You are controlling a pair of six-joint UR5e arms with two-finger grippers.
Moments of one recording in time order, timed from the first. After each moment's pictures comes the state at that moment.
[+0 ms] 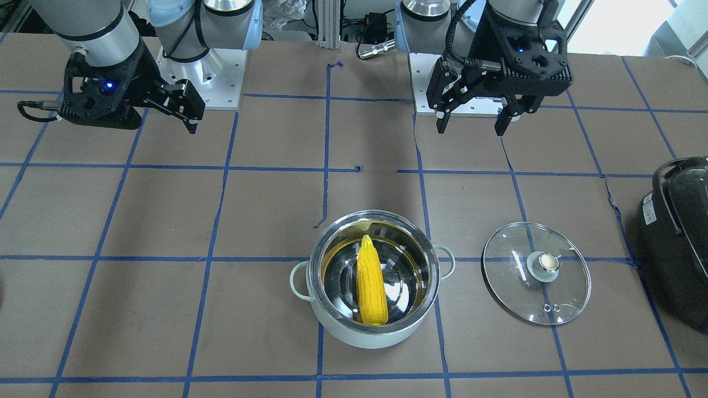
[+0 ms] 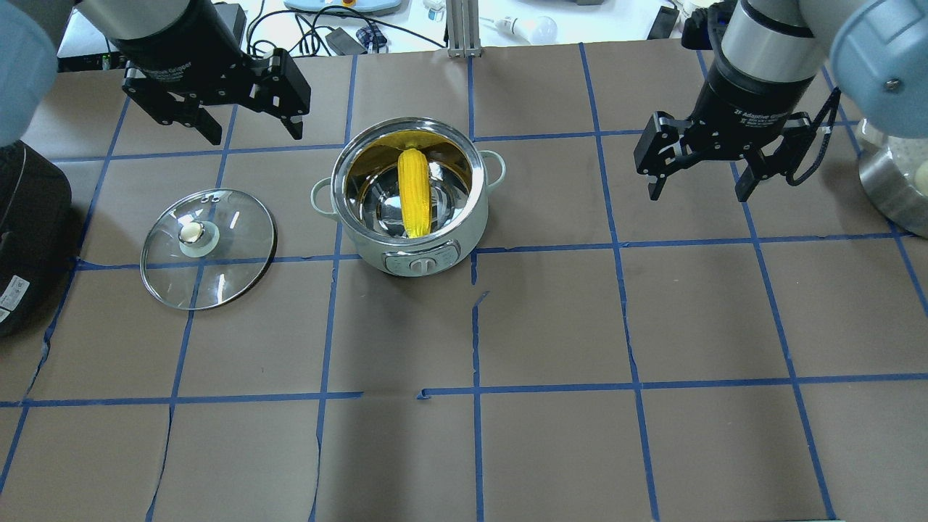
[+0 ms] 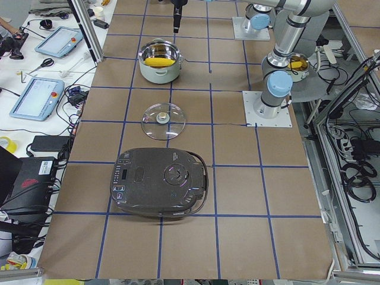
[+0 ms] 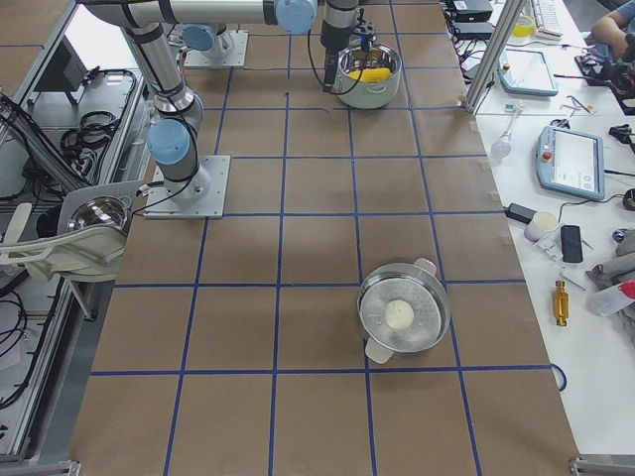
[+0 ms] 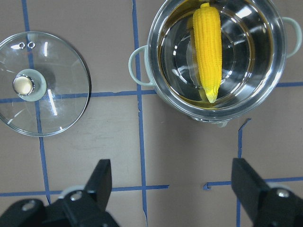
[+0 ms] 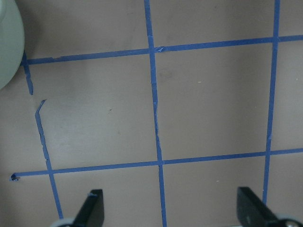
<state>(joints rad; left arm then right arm) -1.63 -1.55 -1.47 -1.56 1.55 -0.08 1.55 -1.59 1.58 -1.45 -1.57 0.06</state>
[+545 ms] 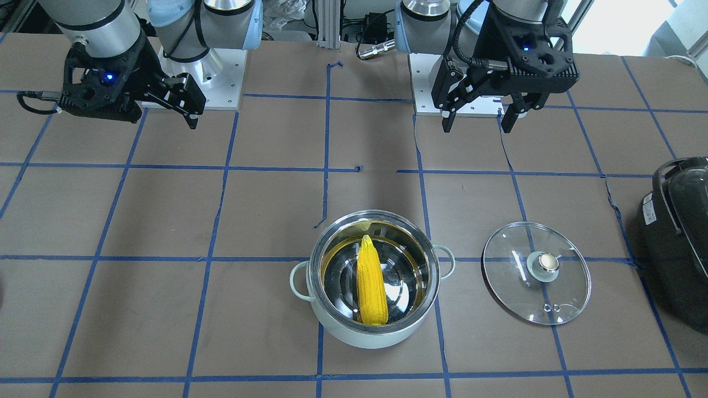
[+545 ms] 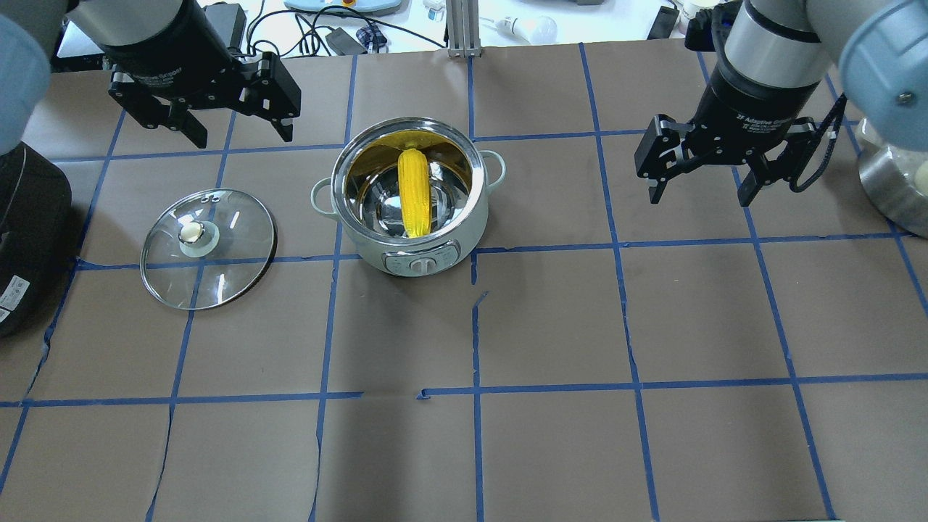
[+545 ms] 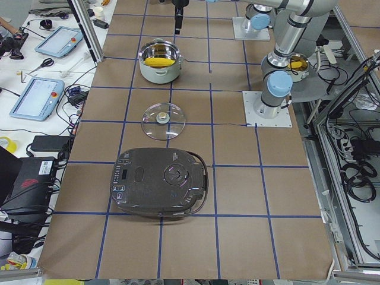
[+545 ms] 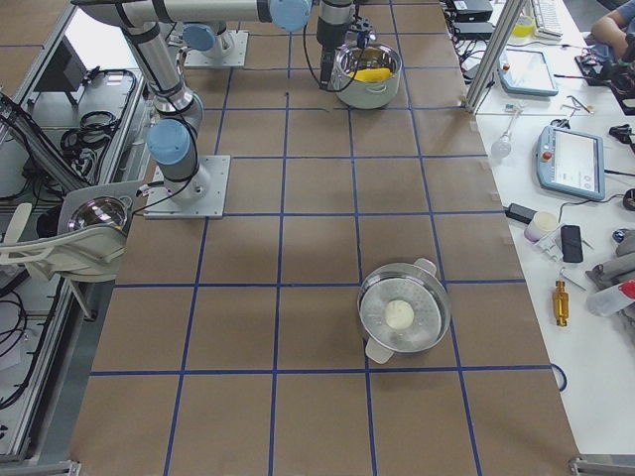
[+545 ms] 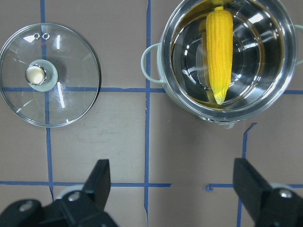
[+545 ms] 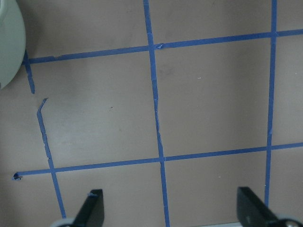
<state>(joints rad) -1.62 -1.55 -1.48 -1.55 1.58 -0.08 1.56 -1.62 1.60 -1.45 -1.57 0.08</state>
